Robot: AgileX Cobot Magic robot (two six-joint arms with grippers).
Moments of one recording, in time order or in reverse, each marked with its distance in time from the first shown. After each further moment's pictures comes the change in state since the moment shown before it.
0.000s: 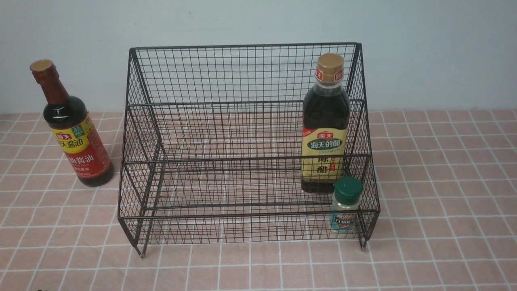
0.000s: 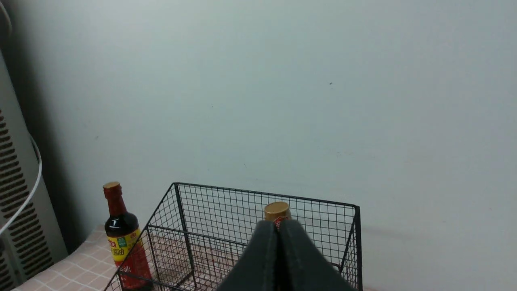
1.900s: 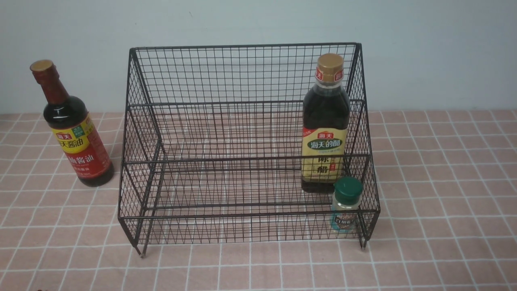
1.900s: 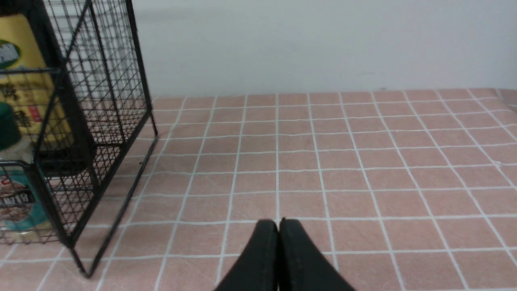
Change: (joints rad) right arm -0.571 -0.252 0.815 0.096 -0.266 -0.124; left arm 0.000 0.000 0.000 0.000 0.000 0.000
